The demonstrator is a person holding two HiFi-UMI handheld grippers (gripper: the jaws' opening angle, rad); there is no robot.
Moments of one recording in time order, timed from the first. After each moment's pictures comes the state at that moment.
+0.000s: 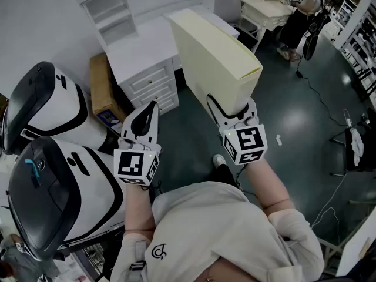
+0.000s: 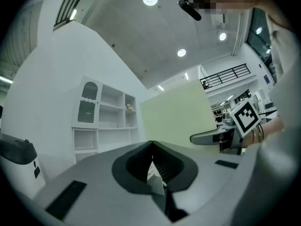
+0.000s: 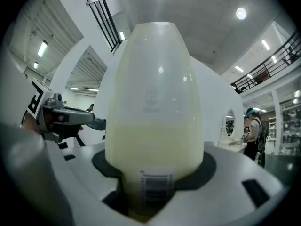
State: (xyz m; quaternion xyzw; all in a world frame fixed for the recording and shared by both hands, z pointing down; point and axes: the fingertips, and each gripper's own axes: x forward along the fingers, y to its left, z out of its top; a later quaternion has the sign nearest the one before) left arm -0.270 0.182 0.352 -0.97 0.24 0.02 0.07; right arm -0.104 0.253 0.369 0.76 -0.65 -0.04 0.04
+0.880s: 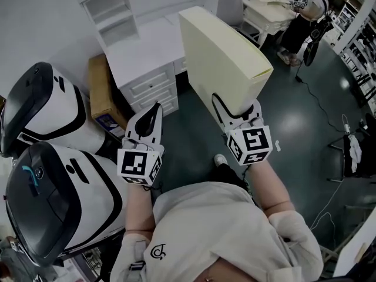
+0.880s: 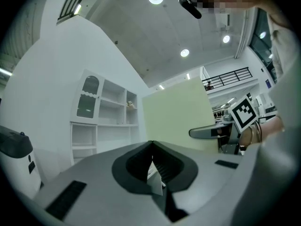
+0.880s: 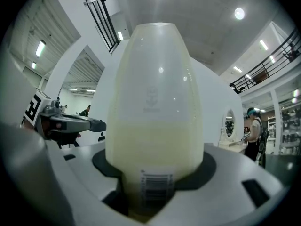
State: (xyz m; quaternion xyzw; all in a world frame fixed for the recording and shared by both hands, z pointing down) left arm -0.257 0.144 0.368 -0.97 0.23 0.02 0.05; right arm -0.086 0.218 0.362 0.76 -0.65 -0.05 0.03
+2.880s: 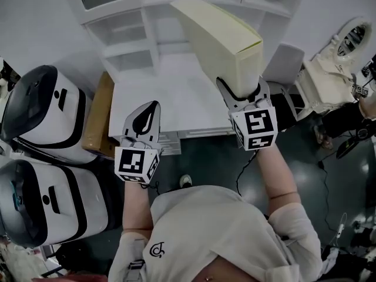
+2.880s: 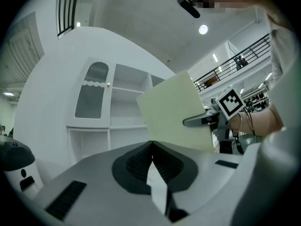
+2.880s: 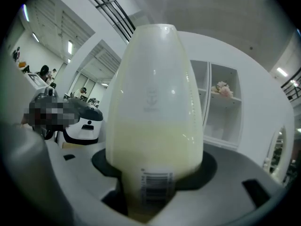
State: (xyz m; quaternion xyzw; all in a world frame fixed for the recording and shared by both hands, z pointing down) left arm -0.005 -0.200 0.332 -0.90 0.43 0.01 0.07; right arm 0.198 -0.225 0.289 0.61 -0.77 -0.13 0.10
